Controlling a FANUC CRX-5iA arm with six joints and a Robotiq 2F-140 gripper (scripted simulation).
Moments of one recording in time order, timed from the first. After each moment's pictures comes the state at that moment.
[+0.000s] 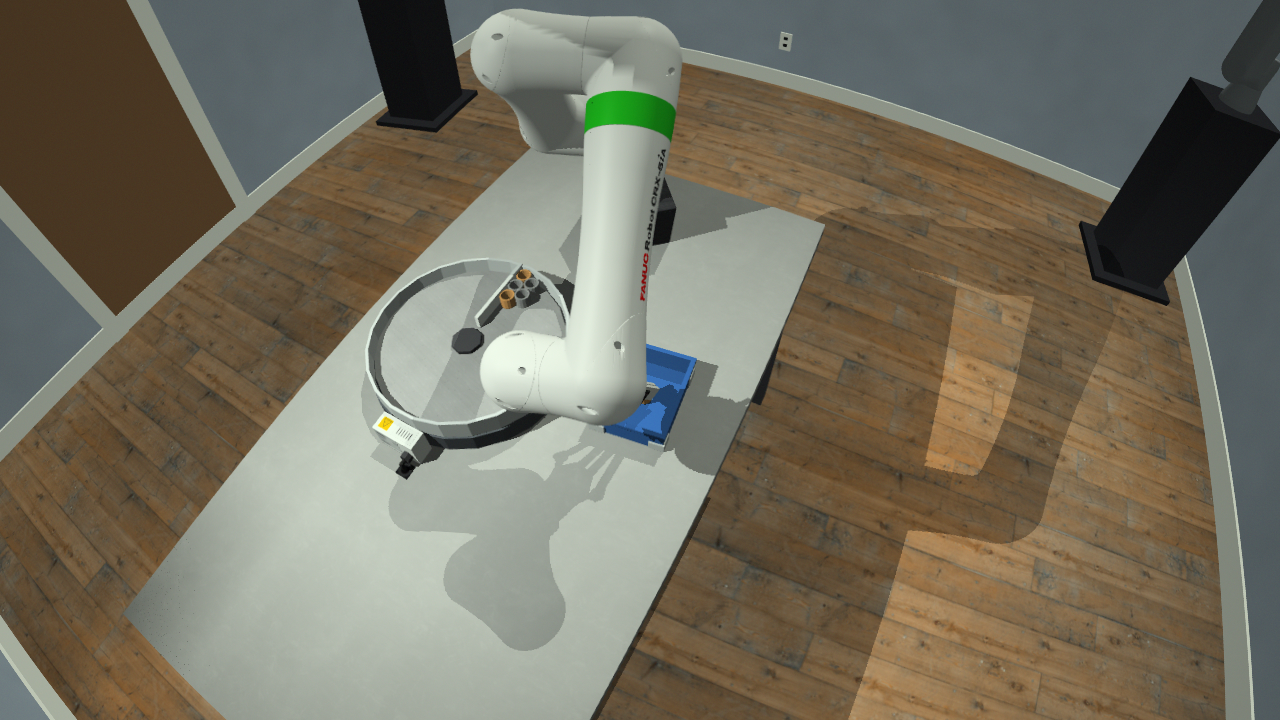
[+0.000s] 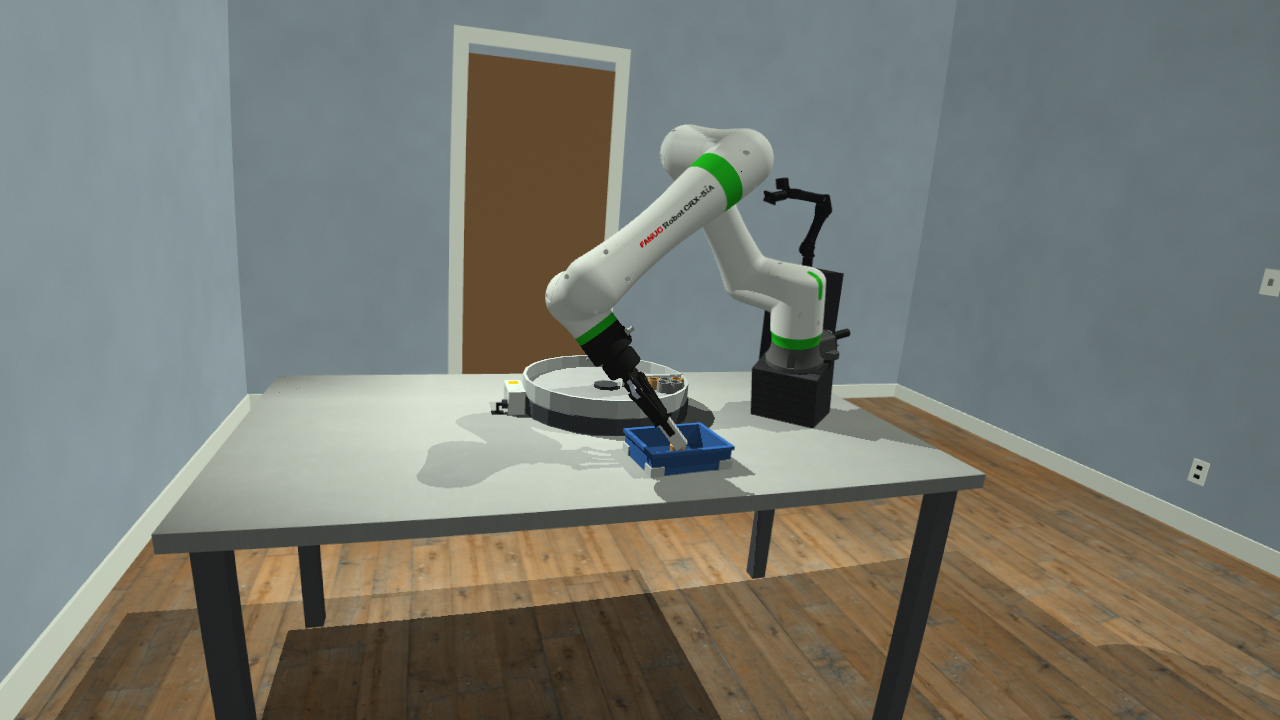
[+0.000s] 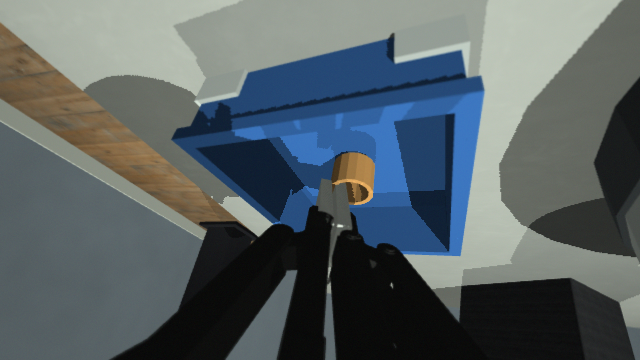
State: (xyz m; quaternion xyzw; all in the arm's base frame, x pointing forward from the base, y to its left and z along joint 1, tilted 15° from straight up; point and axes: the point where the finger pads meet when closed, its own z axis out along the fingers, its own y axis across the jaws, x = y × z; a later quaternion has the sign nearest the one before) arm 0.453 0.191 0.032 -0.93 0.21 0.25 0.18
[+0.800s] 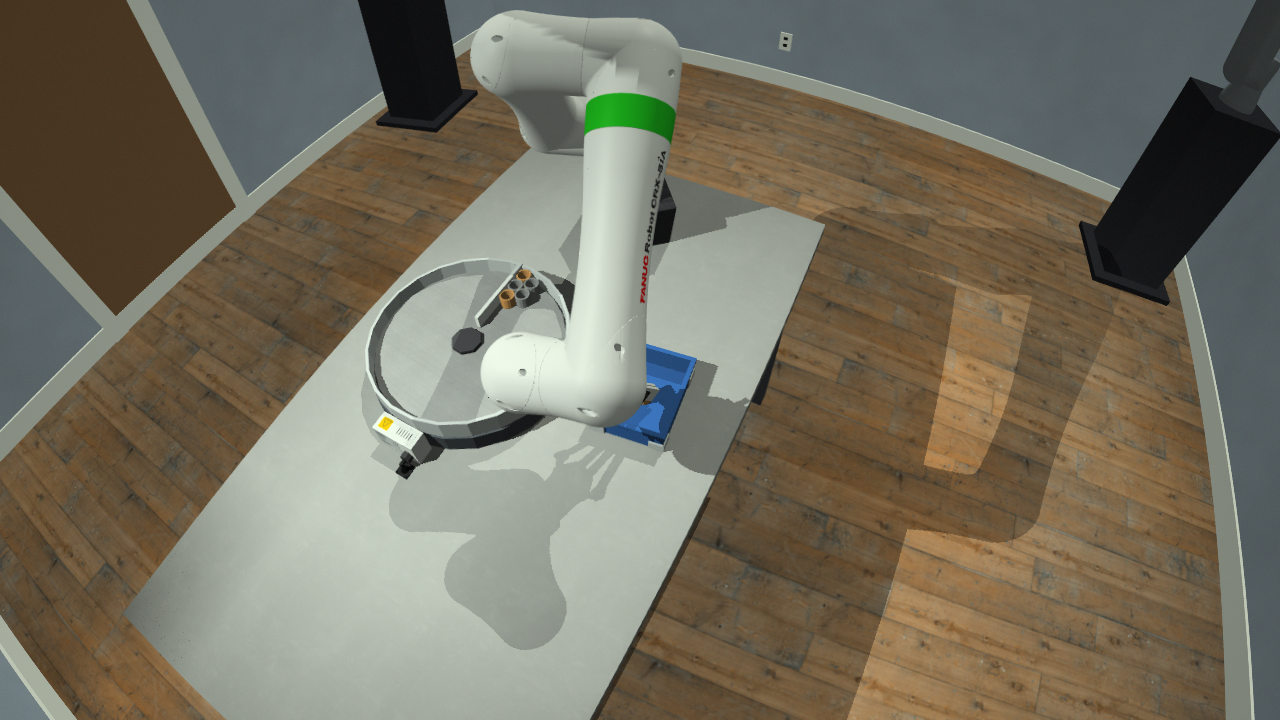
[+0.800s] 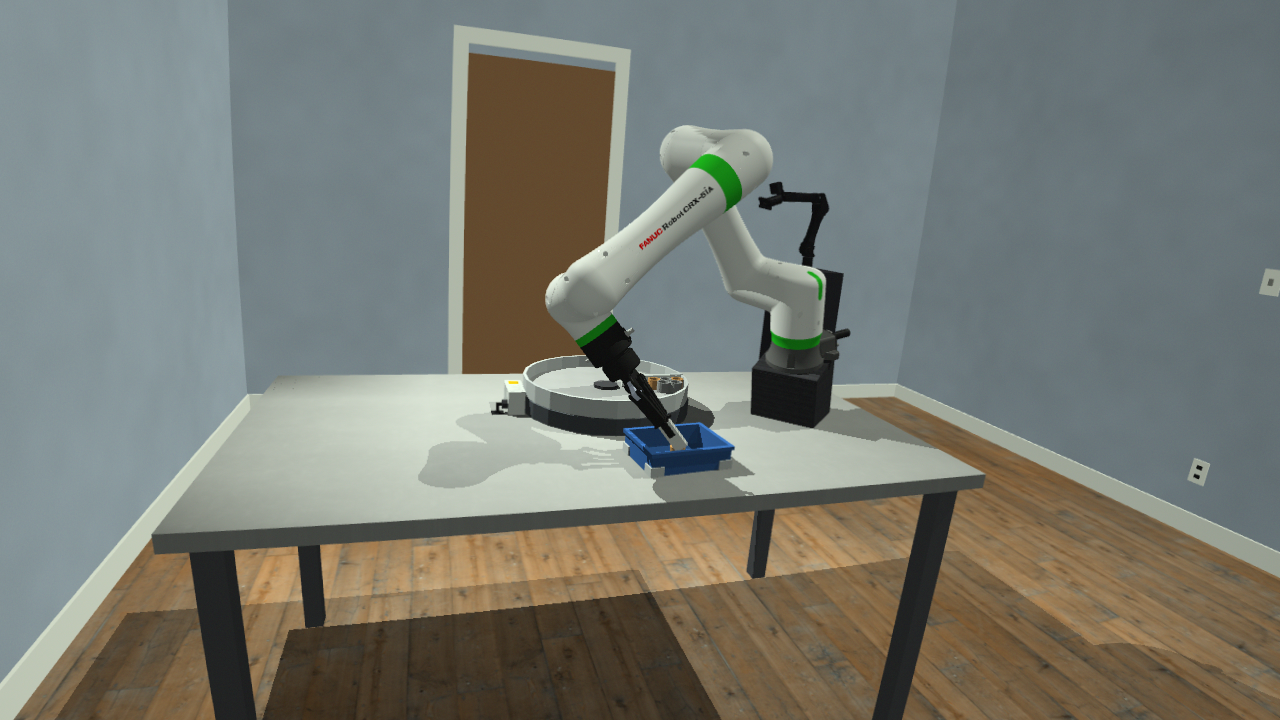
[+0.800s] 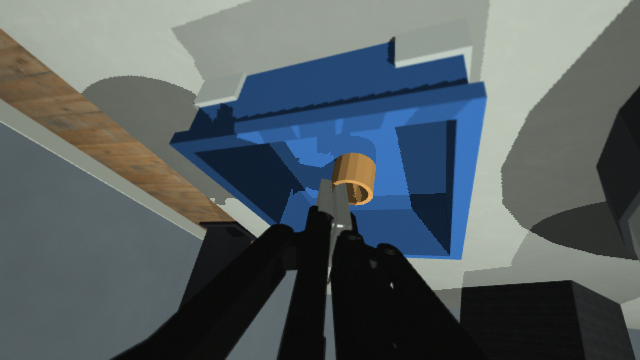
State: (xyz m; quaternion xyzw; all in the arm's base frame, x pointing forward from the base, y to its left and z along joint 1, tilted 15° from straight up) arm 0.454 0.192 0.029 -0.93 0.21 0.25 0.18
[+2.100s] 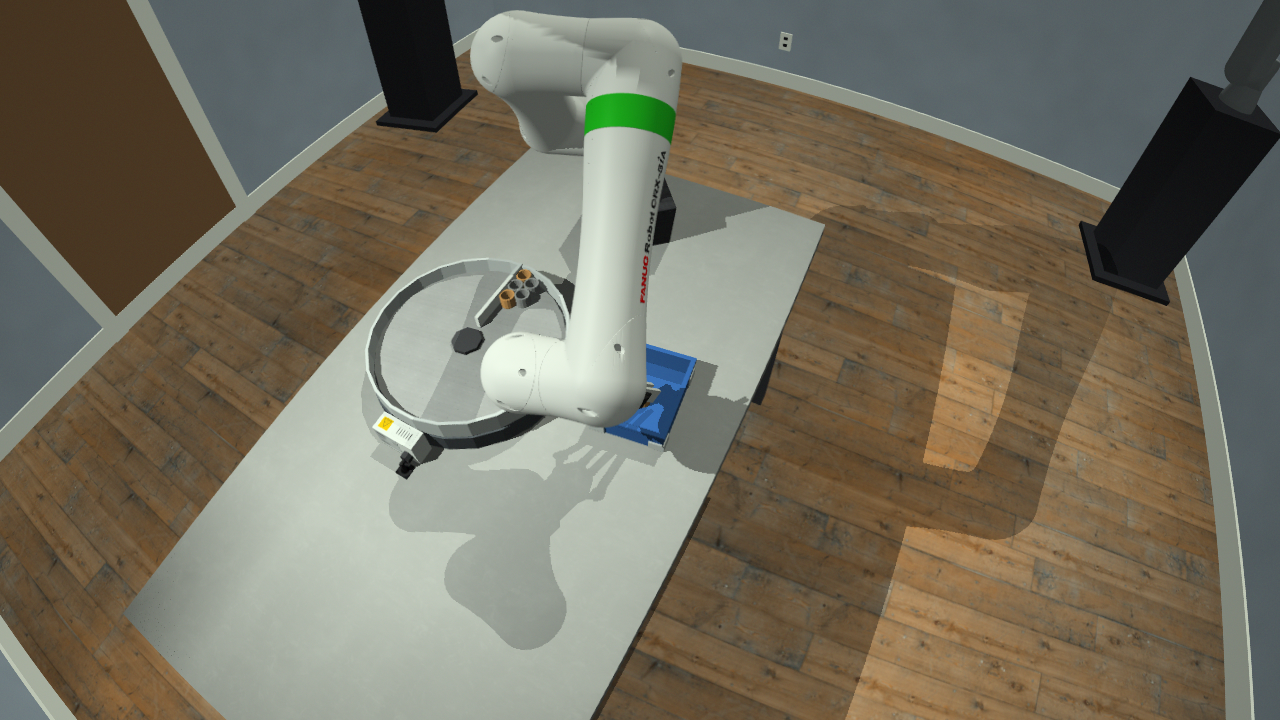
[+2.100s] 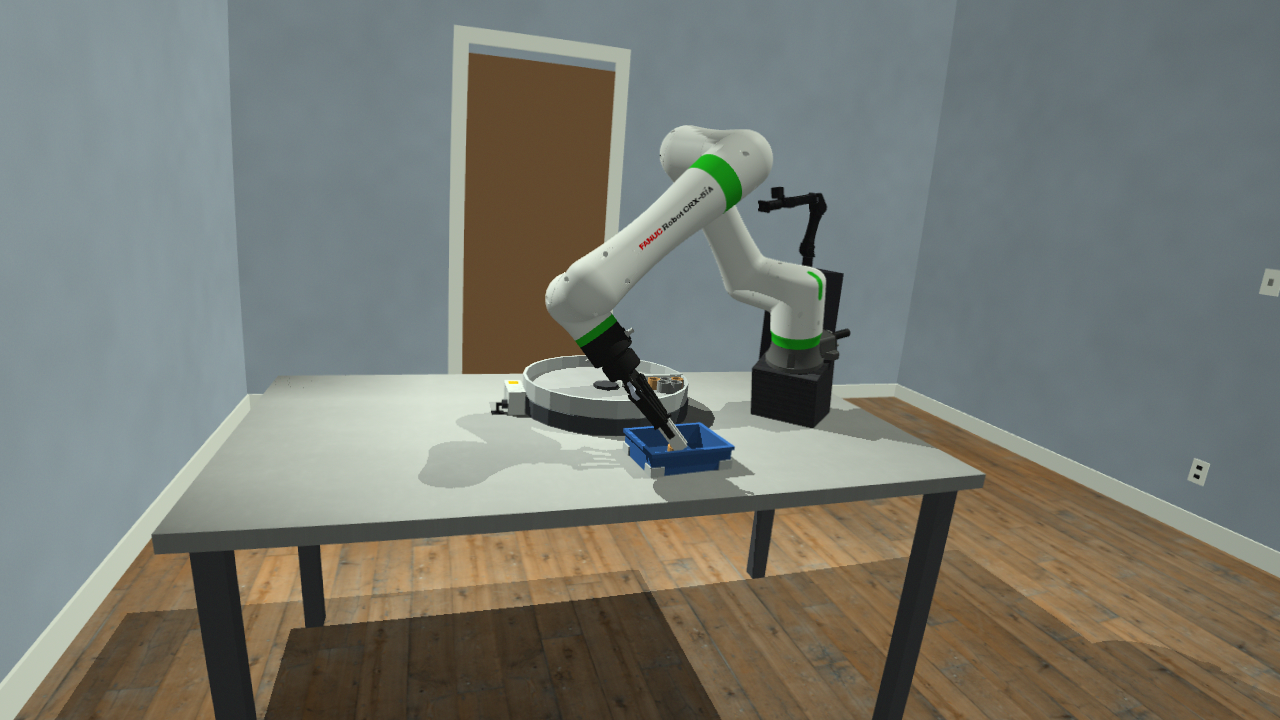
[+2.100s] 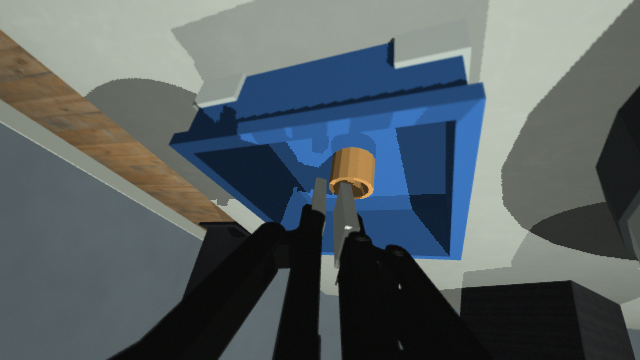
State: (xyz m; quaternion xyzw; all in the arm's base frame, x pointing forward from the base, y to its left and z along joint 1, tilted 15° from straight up) arm 0.454 0.192 0.028 -0.93 0.21 0.25 0.18
